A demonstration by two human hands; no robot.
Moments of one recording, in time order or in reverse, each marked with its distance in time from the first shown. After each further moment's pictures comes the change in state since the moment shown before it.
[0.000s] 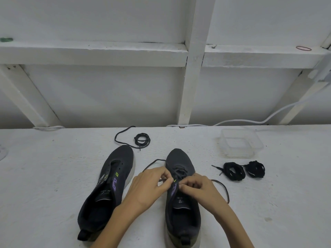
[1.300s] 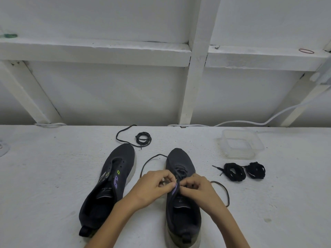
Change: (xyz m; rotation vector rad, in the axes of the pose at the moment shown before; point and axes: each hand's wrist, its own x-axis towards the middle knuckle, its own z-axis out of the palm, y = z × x) left_hand 0.009 -0.021 0.012 -0.266 -0.147 0.101; right_hand 0.000 -0.003 0.007 -0.061 0.016 0.009
